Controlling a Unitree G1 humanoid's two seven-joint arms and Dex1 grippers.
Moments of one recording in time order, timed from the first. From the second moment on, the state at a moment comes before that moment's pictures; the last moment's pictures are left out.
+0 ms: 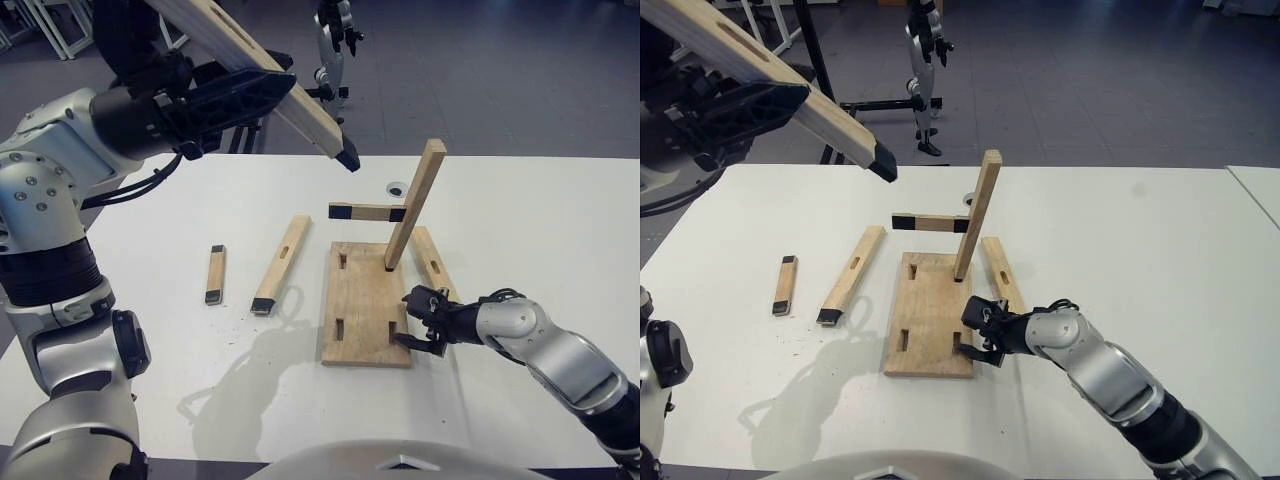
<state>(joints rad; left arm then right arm) -0.80 0.73 0.28 -0.06 -1.05 0.97 -1.01 -0.18 -0.80 0.50 -0.60 0.19 0.83 0.69</state>
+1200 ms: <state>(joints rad) -0.16 0.50 -0.08 -0.13 -0.60 0.56 -0.89 -0.19 -0.97 0.37 -0.35 0.03 0.57 0.97</state>
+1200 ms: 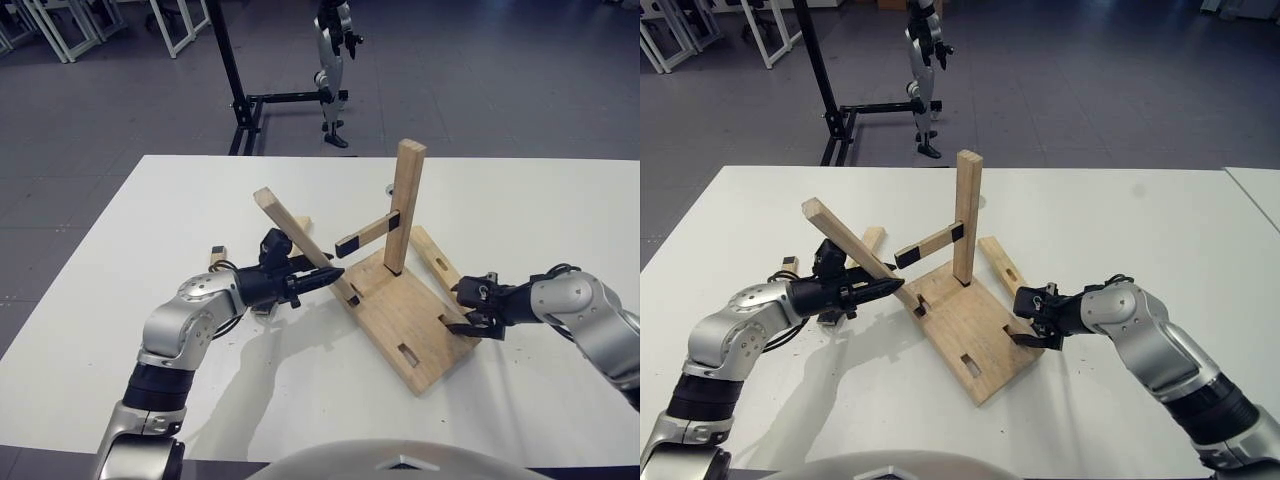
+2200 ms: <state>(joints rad) -0.34 0.52 -0.16 0.12 -0.44 0.42 -1.00 -0.21 -0.88 0.37 -0.38 0.01 0.62 0.97</state>
